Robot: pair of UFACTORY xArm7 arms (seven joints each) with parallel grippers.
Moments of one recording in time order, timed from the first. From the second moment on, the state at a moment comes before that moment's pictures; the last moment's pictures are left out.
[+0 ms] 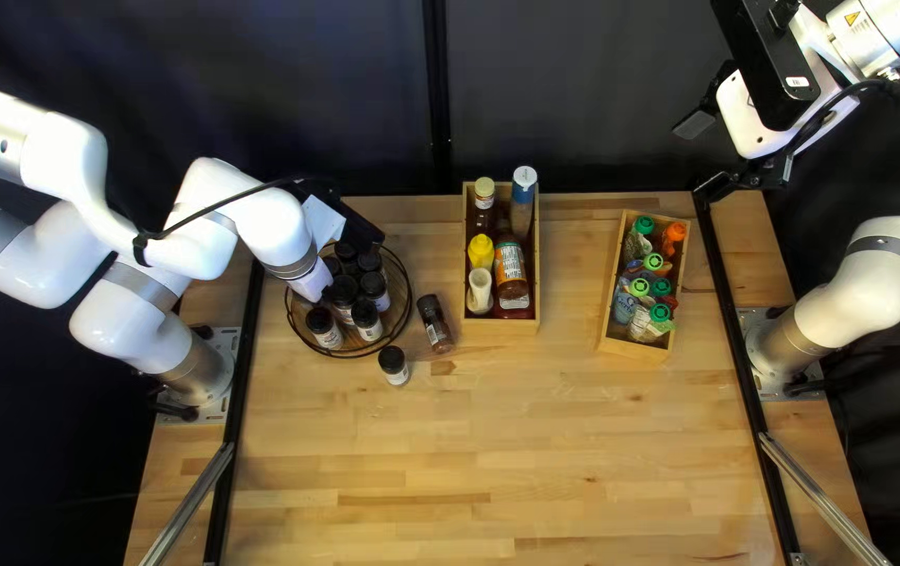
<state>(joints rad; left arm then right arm) -0.45 -0.81 0.57 0.39 0.59 1.32 -1.20 2.53 0.82 -3.02 1.02 0.40 1.35 -0.57</state>
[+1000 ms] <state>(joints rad) -0.53 -0.78 0.52 0.52 0.53 1.42 -1.12 2.53 0.82 -3.02 1.02 0.40 1.35 -0.57</state>
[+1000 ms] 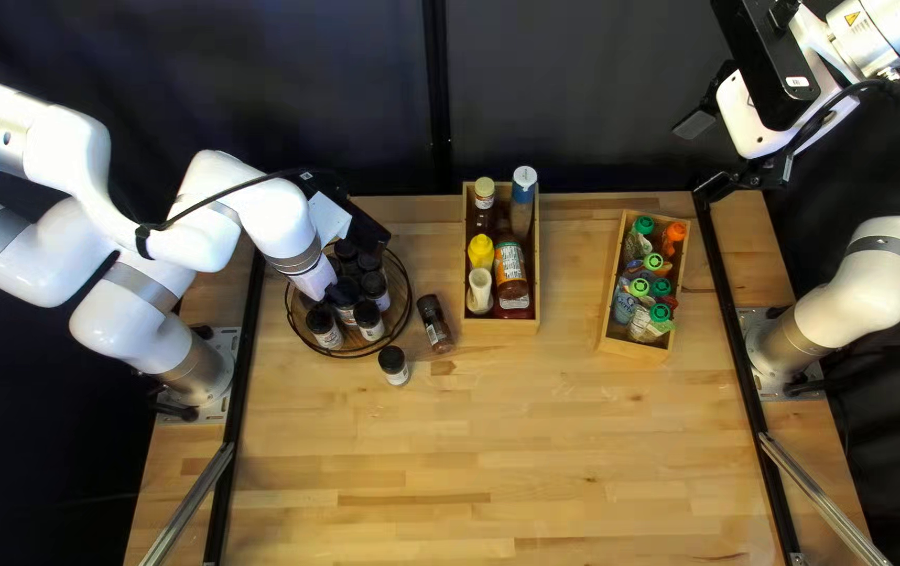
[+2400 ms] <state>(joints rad) -1.07 -0.23 0.85 0.65 0.39 0.88 0.04 2.53 0.82 -3.02 1.02 0.40 1.35 -0.57</state>
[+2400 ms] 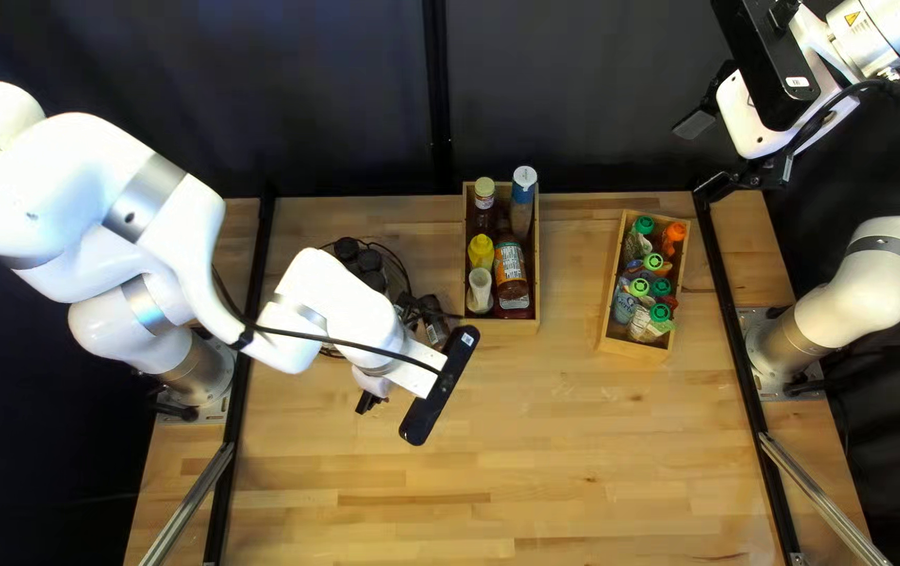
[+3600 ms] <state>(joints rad) -0.95 -0.32 0.81 0.73 0.53 1.08 -0.07 2.53 0.82 -3.02 1.02 0.40 1.35 -0.57</state>
